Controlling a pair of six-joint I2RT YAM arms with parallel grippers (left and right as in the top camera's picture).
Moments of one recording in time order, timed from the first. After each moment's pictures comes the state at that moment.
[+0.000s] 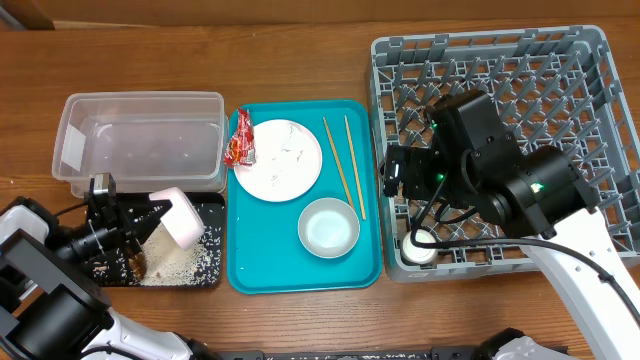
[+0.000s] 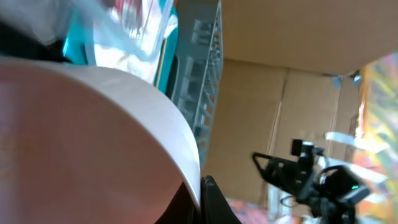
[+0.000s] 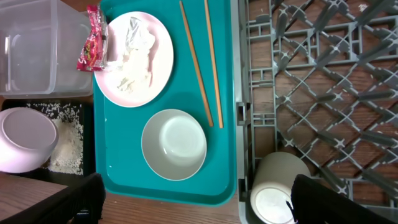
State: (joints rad) left arm 0.83 1.89 1.11 -1.68 1.22 0.79; right arm 0.50 1.34 1.53 -1.24 -0.07 0.57
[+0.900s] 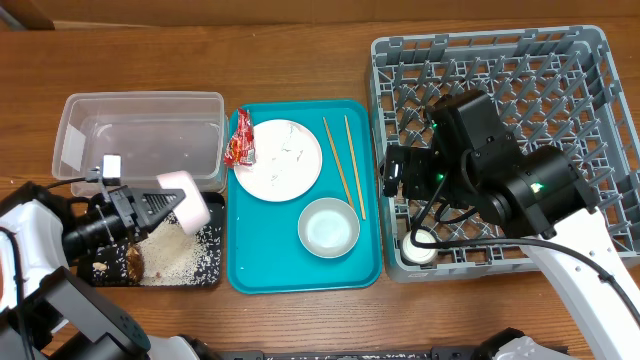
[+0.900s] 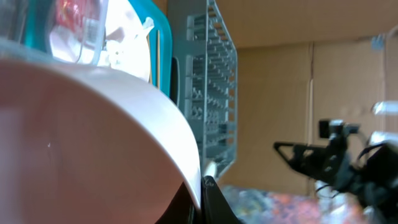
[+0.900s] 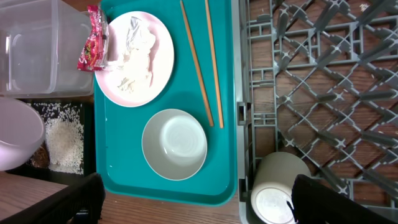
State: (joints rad) left arm 0.72 1.63 1.11 -1.53 1.23 0.61; right arm 0.50 1.34 1.53 -1.24 -0.07 0.57
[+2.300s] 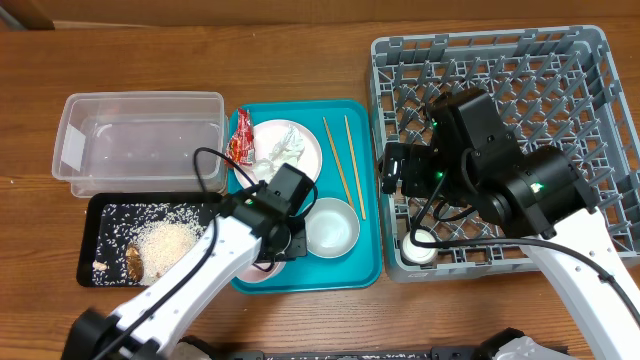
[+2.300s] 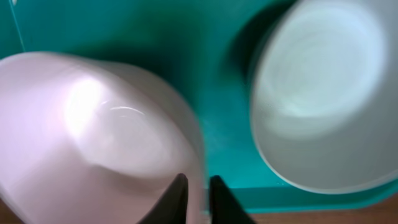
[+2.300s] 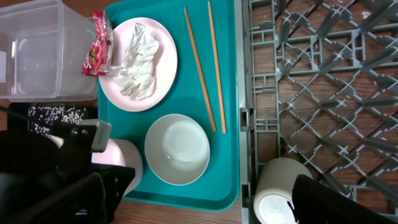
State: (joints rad) left arm -0.56 1.45 0.92 -0.93 0.02 -0.65; right arm 0.50 1.34 1.53 -1.22 -0.07 0.57
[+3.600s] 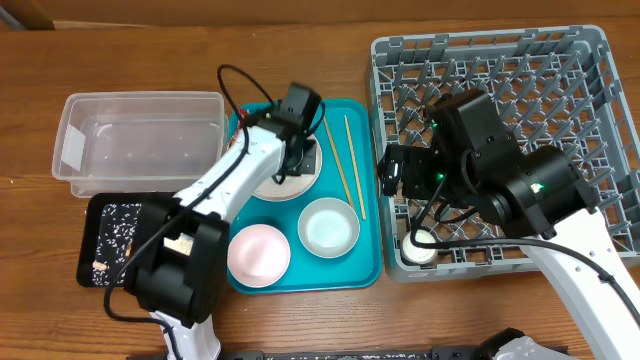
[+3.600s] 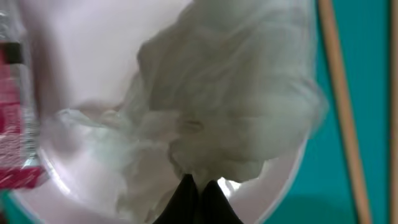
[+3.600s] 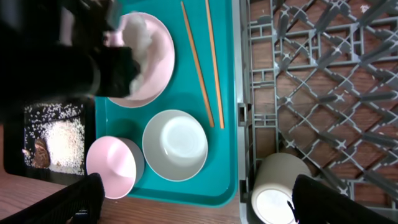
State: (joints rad) left arm -0.42 1.93 1.43 -0.82 -0.10 -0.36; right arm 0.50 1.34 1.53 -1.24 -0.07 0.57
